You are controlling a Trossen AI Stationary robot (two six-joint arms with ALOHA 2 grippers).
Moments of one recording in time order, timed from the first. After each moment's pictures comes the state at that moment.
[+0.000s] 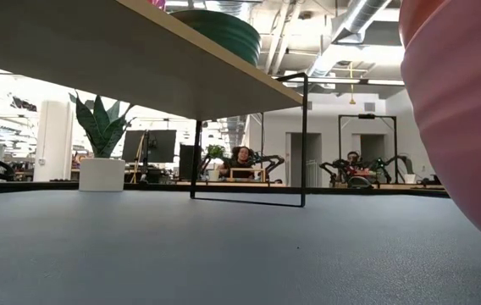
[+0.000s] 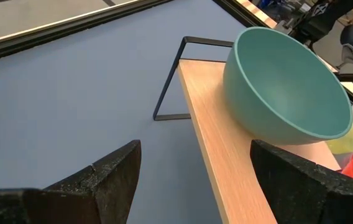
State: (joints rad) left arm -0.33 0.67 0.84 -0.83 -0.61 -0.90; right arm 0.27 2.04 2.01 -0.71 0.00 -1.13
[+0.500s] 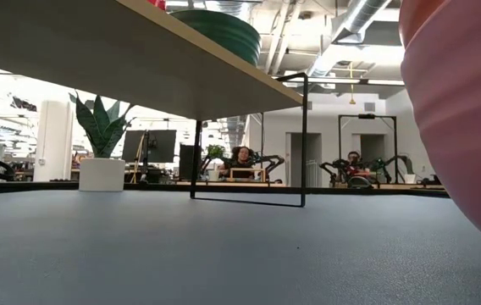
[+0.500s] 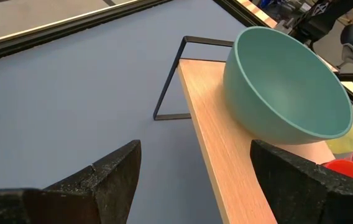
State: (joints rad) left arm -0.33 0.67 0.84 -0.83 -0.61 -0.90; right arm 0.26 2.04 2.01 -0.67 0.01 -1.11
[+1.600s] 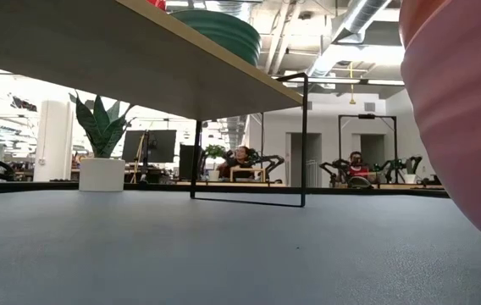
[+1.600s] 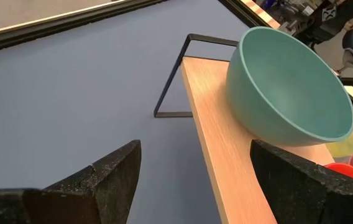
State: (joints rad) left arm -0.33 0.67 0.84 -0.84 -0.61 -0.95; right arm 0.58 1.86 1.75 -1.16 0.07 0.94
